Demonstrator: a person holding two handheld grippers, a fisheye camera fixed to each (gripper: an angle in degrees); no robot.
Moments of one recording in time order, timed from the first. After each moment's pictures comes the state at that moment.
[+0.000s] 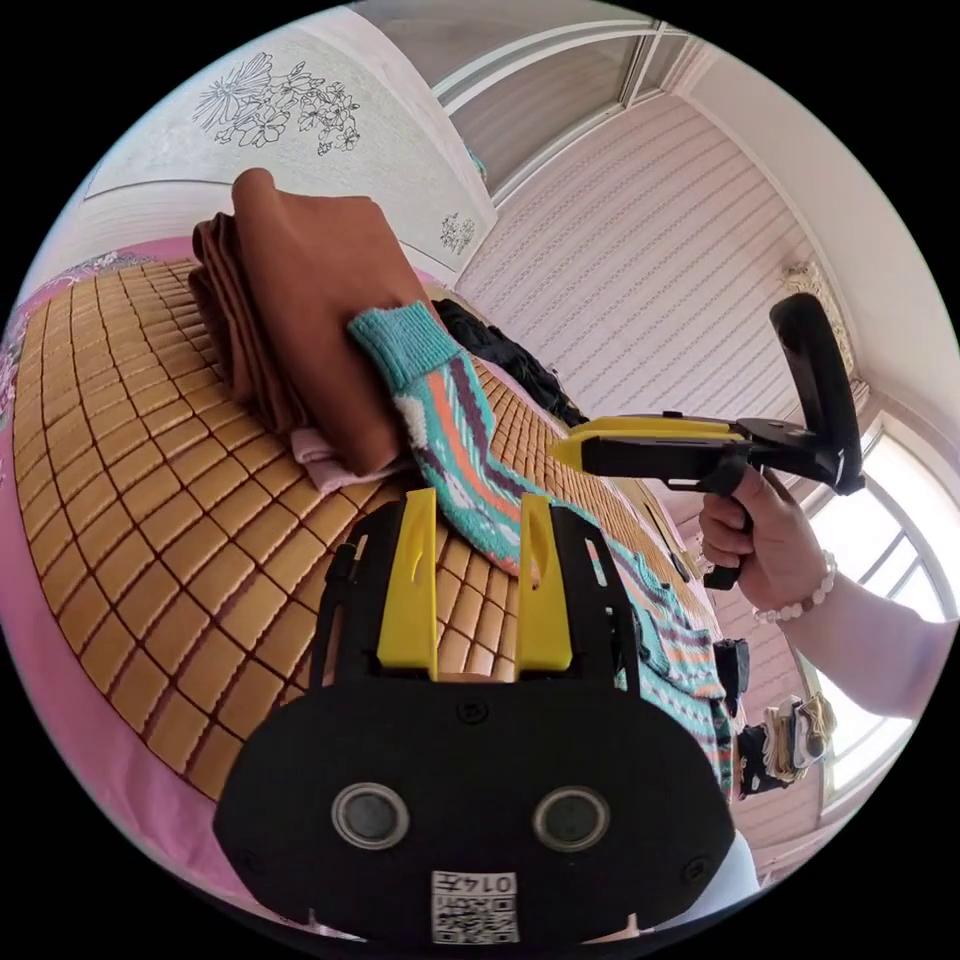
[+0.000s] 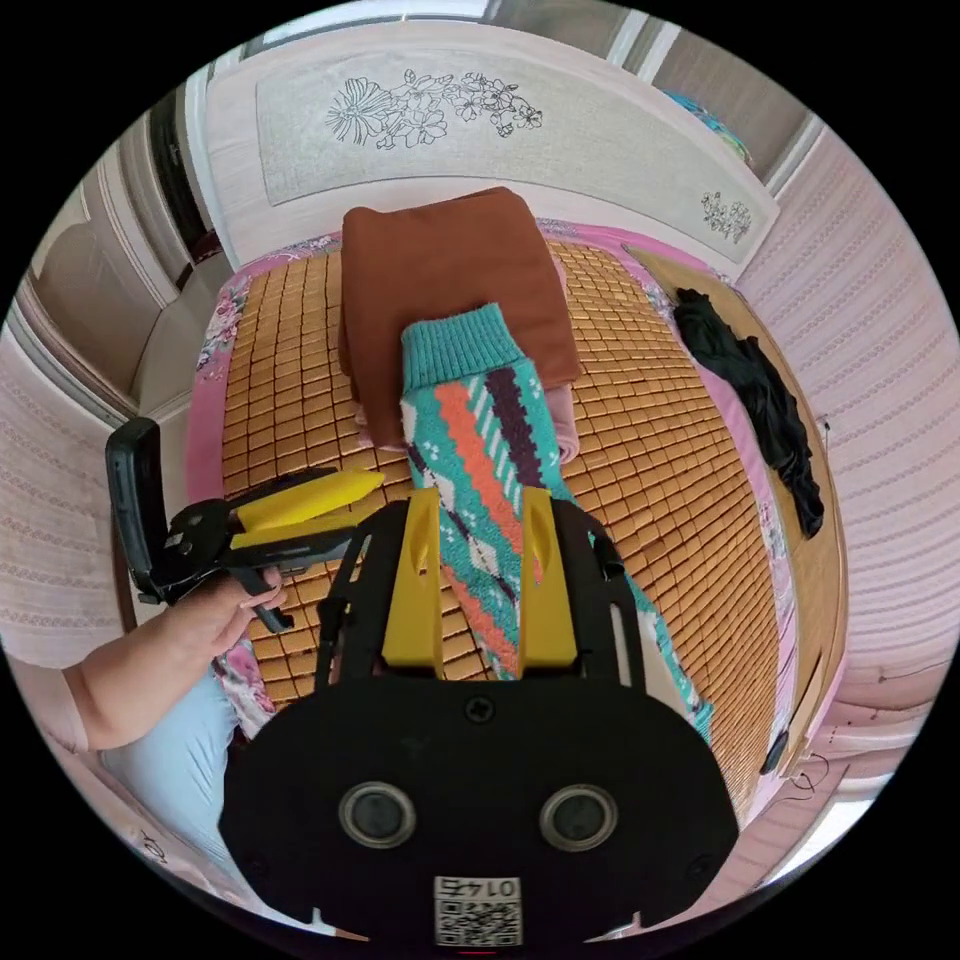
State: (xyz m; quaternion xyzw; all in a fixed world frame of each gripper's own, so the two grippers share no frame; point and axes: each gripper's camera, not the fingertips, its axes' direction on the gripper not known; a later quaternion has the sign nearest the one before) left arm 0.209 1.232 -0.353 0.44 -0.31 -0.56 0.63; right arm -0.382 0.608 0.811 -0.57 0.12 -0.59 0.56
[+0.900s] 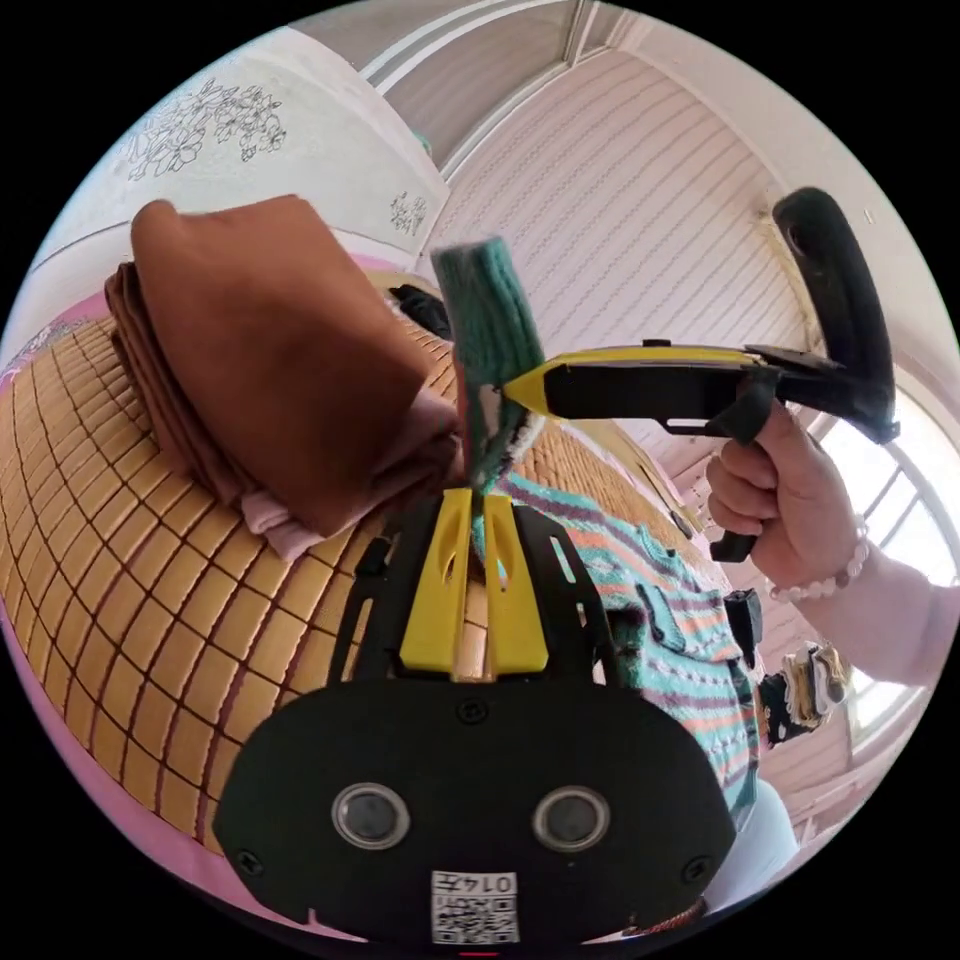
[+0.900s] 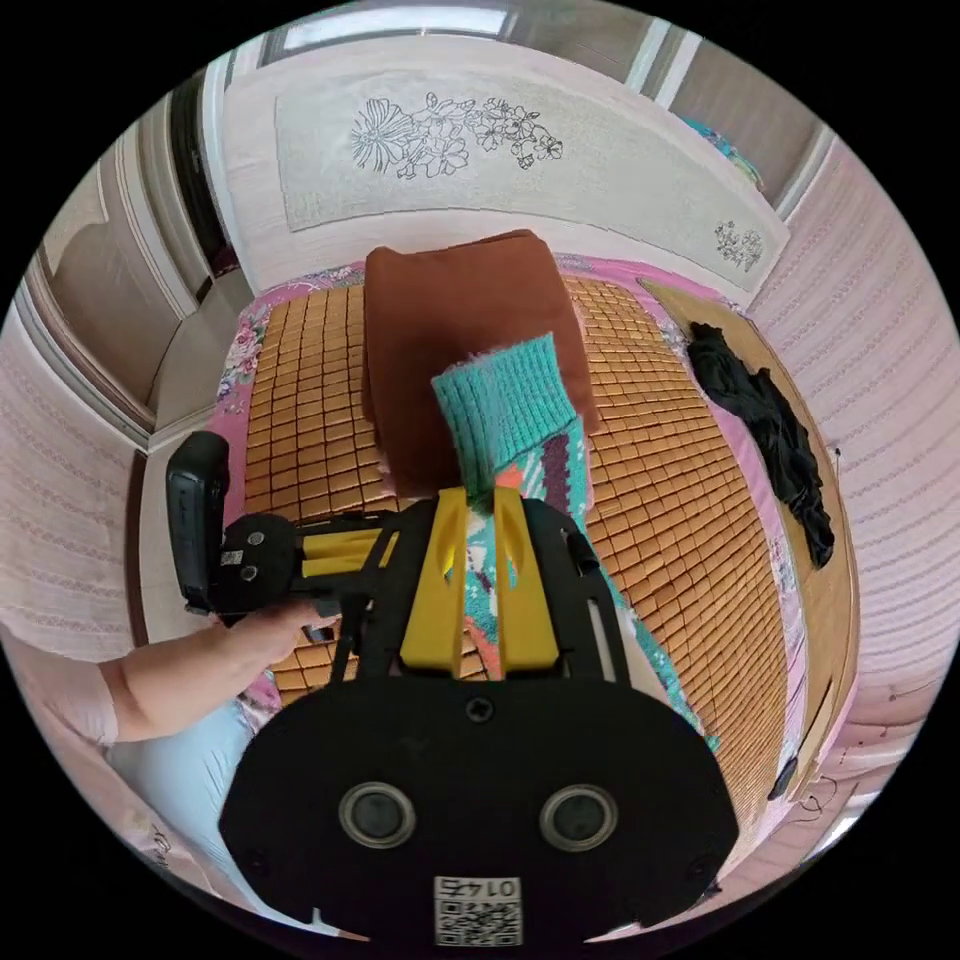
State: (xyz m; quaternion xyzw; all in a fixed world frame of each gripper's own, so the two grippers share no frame) left arm 0.177 1.215 -0.373 0.41 -0.30 -0.51 0.70; right arm -0.380 0.571 0.726 -0.56 0.07 -0.57 0.59
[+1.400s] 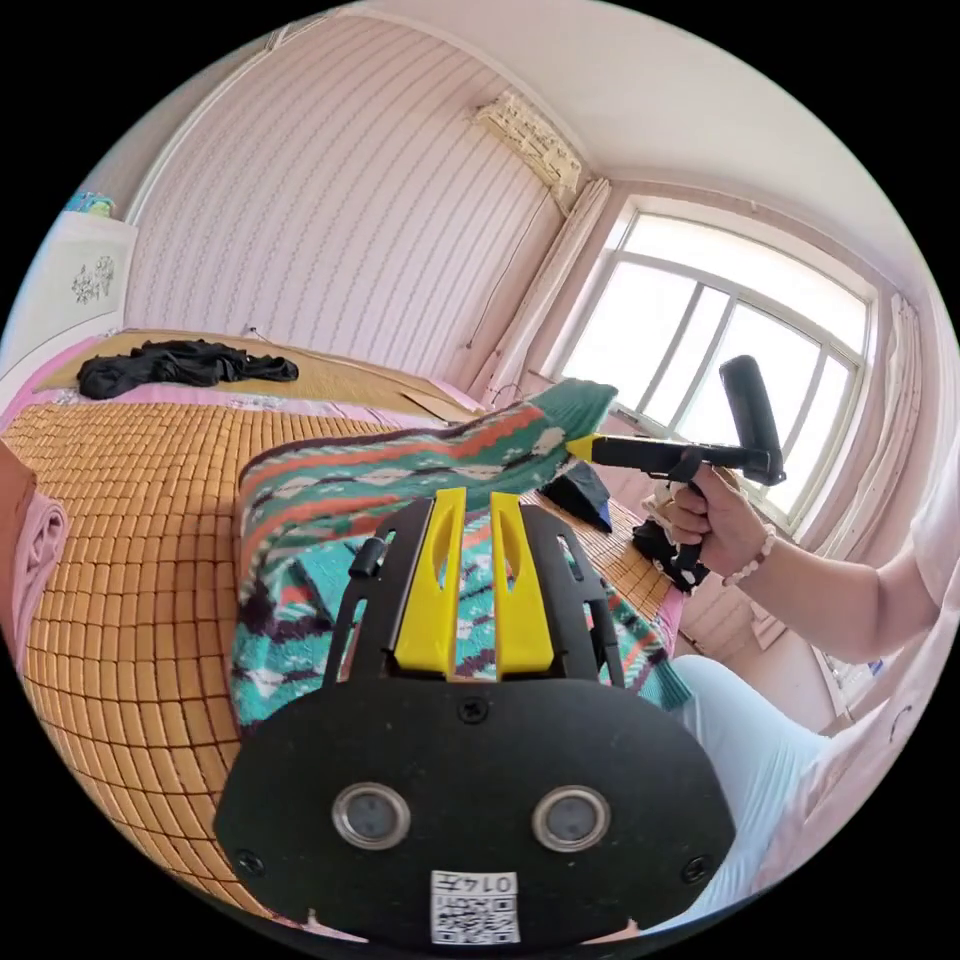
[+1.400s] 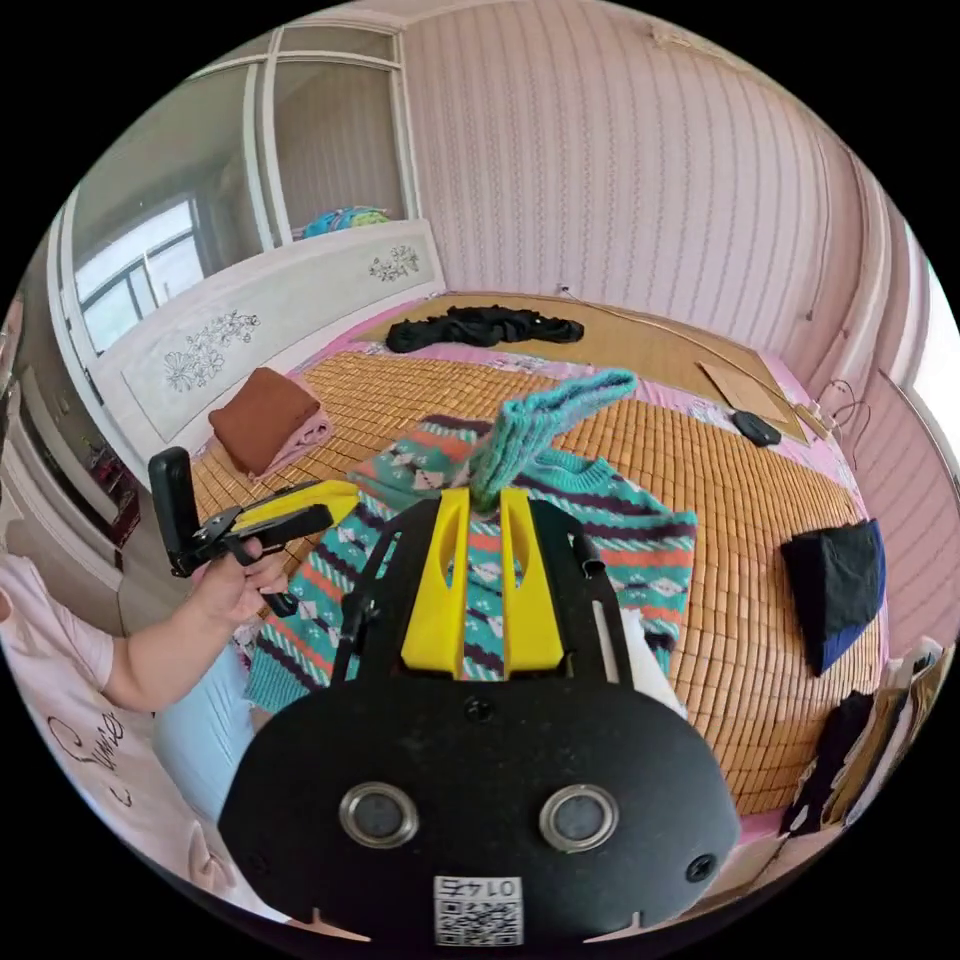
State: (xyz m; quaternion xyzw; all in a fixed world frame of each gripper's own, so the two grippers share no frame) left arm 0.261 0.903 -0.265 0.37 -0.18 -0.25 0.88; right arm -0.156 0.227 0.288 -0.36 0.27 -0.36 0.82
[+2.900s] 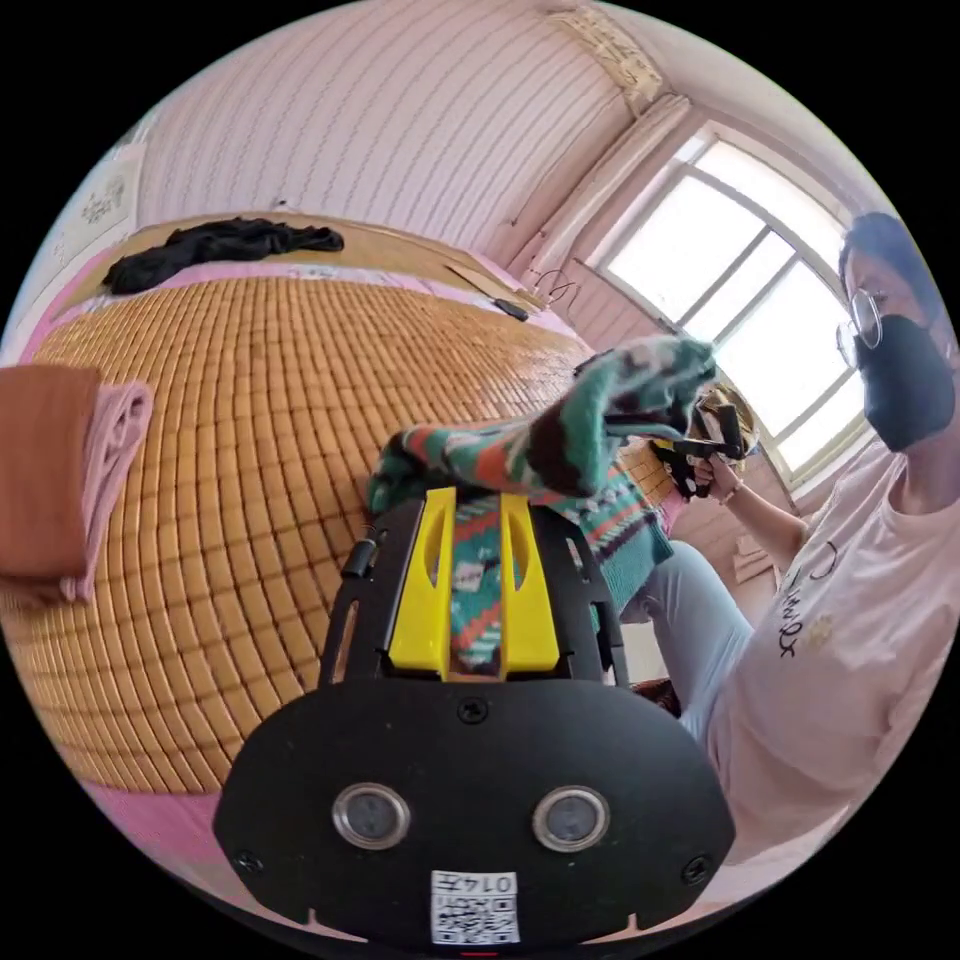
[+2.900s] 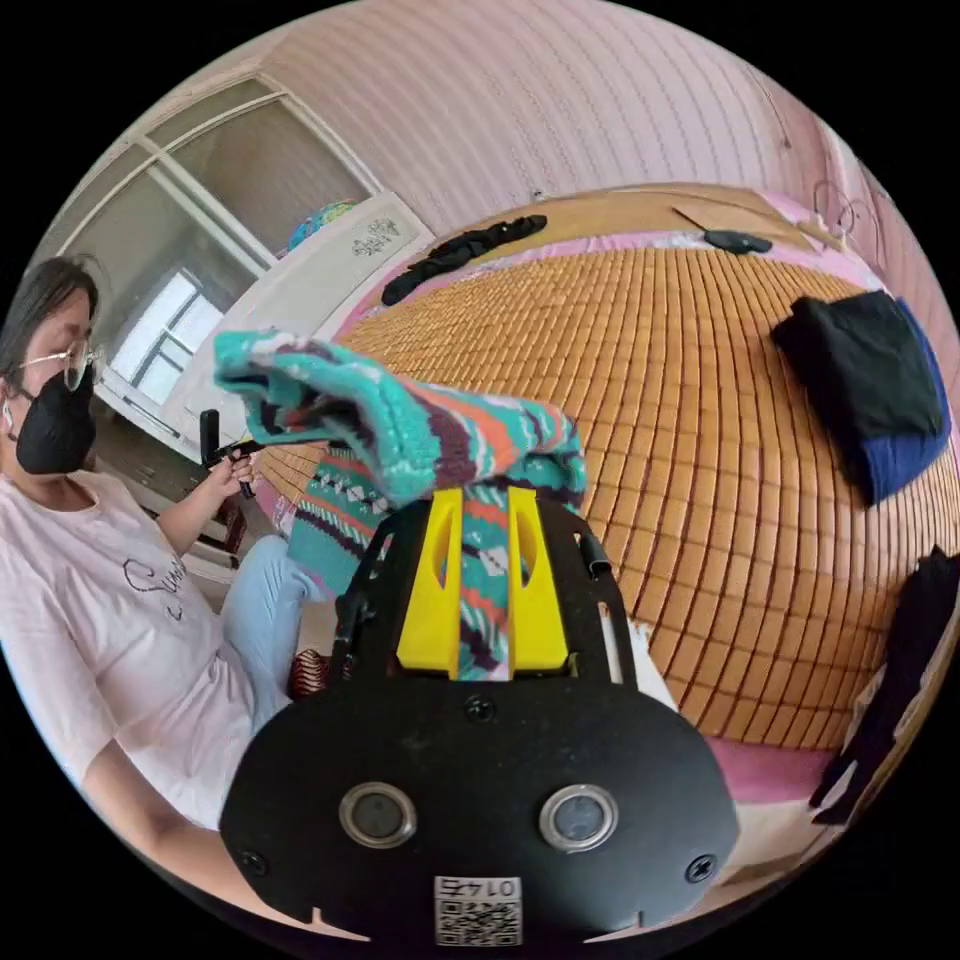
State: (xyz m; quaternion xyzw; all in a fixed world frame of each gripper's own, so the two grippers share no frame) left arm 0.254 0.942 -0.317 0.19 -0.13 -0.35 0.91; right arm 0.140 0.139 -0.014 -0.47 0.21 -0.16 0.84
